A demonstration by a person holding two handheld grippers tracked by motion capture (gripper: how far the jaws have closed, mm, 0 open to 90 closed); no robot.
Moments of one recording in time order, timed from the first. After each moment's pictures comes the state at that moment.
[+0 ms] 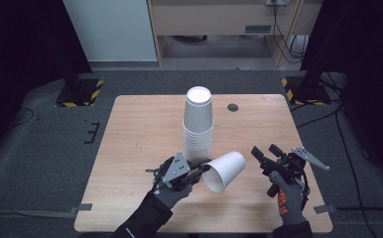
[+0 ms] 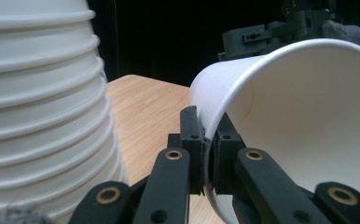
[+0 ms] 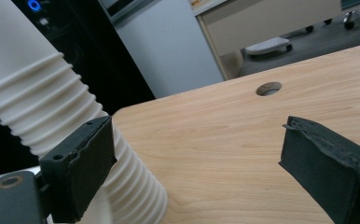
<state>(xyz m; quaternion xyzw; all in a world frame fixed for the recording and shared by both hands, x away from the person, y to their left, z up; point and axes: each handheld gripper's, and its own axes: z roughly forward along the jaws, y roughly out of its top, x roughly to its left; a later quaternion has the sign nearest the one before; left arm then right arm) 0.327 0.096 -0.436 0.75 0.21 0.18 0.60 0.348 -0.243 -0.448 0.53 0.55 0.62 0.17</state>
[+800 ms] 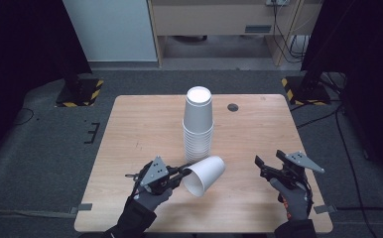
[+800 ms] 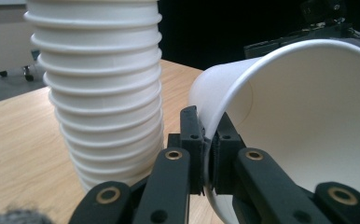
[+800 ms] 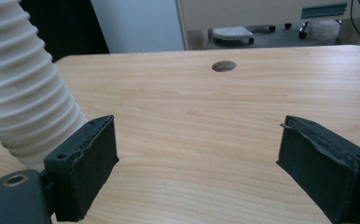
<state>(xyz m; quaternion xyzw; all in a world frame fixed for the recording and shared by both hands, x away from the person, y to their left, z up) 0.318 0.147 -0.450 0.75 0.25 0.17 0.59 0.343 -0.251 -0.466 0.51 0.64 0.51 0.26</state>
